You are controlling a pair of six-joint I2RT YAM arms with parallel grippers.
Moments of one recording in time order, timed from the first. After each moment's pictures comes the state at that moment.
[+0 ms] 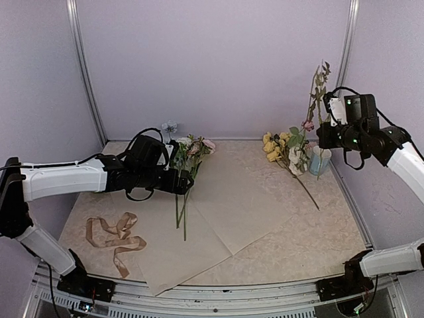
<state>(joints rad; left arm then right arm) -0.76 1.50 1.04 -0.24 -0.09 -0.34 0.37 1.13 1.25 -0.59 0.20 0.09</state>
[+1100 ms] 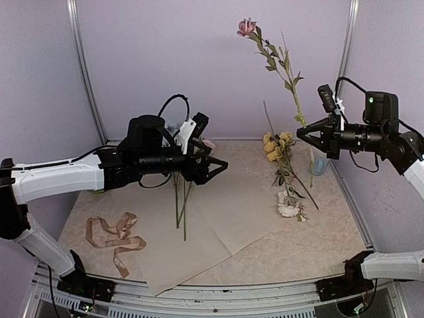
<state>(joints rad) -0.89 1.48 1.15 0.00 0.22 -0.09 0.38 0.98 1.24 -0.55 -0.61 -0.15</state>
